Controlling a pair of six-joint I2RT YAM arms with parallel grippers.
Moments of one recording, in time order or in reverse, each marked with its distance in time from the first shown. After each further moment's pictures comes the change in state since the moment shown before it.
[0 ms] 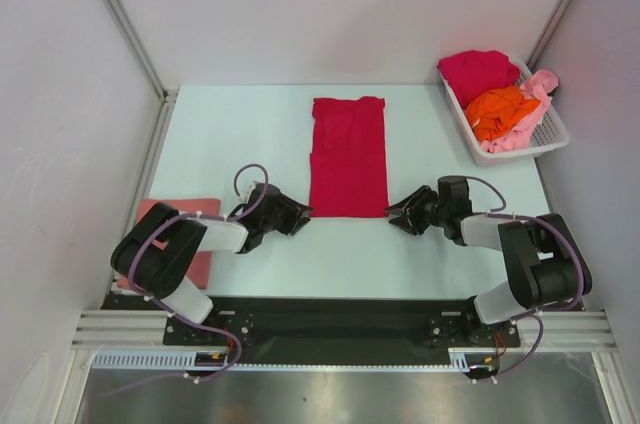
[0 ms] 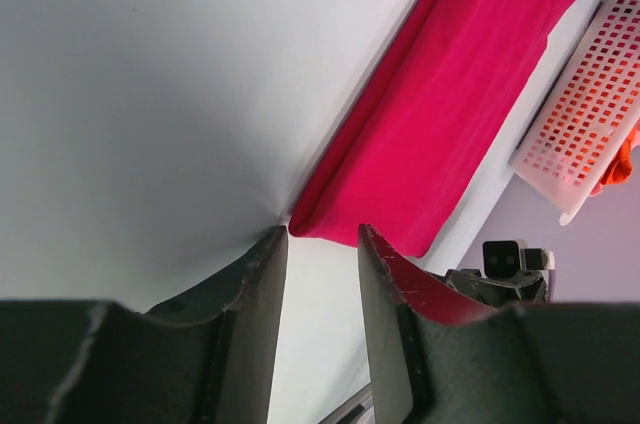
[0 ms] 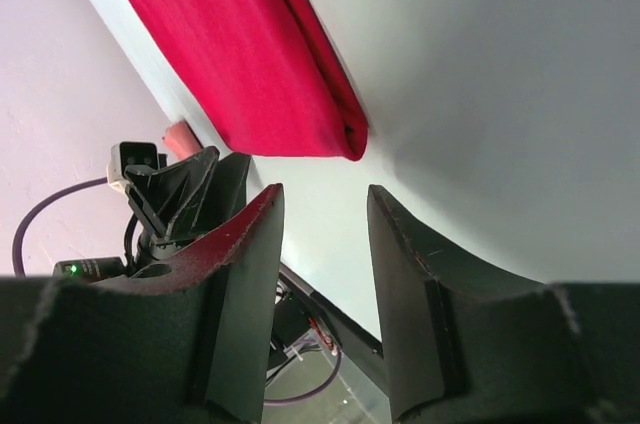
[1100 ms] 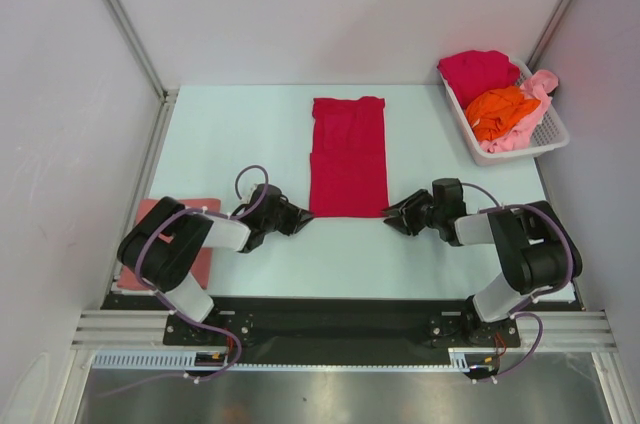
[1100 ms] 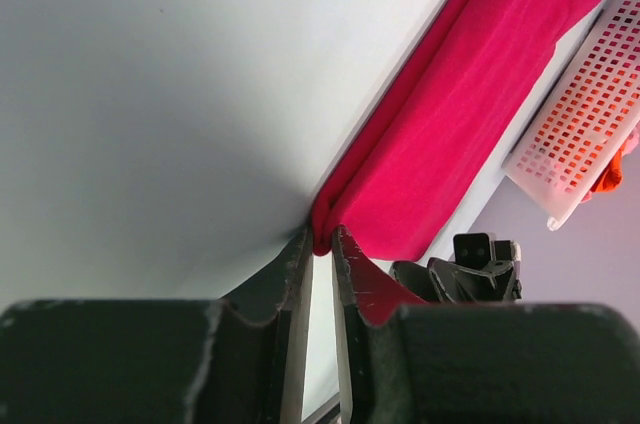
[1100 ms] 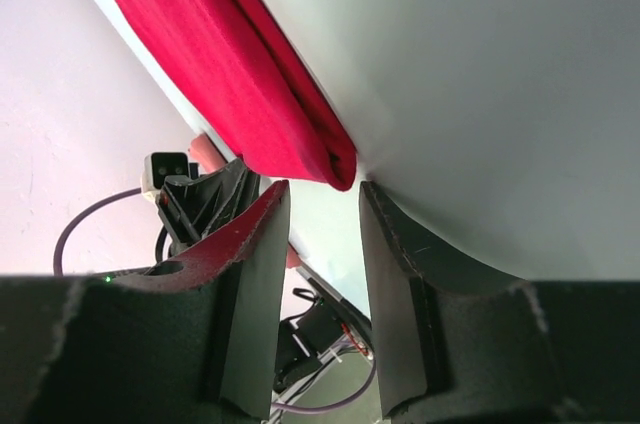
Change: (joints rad) left arm 0.004 0.054 0.005 0.033 0.028 -0.058; right arm 0.025 0.096 -0.012 0.107 0.024 0.129
